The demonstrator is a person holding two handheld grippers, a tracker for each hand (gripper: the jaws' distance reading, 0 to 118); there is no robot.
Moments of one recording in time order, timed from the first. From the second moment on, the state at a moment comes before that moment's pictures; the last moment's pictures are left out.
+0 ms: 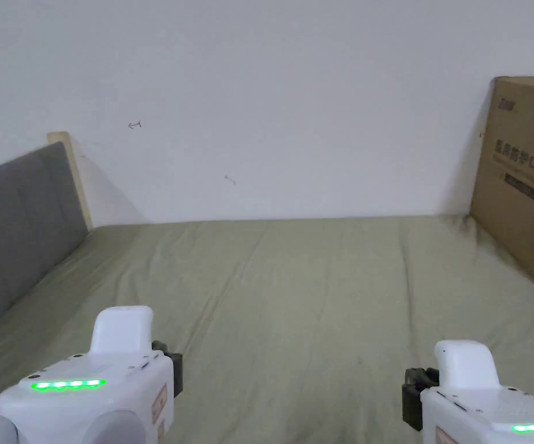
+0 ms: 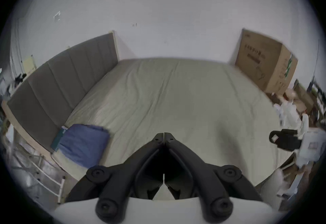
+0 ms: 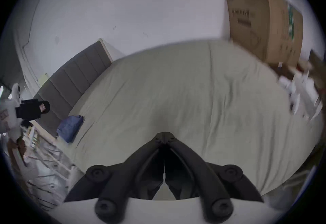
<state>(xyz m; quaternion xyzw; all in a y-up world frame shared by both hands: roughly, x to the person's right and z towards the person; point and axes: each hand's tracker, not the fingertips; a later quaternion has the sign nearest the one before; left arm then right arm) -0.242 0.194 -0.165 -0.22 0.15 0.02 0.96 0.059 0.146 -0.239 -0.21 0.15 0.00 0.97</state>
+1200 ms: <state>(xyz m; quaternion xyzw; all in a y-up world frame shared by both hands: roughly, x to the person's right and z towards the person) -0.185 0.229 -0.158 -0.07 0.15 -0.01 0.99 0.054 0.217 -0.215 -0.06 0.08 0.01 0.99</state>
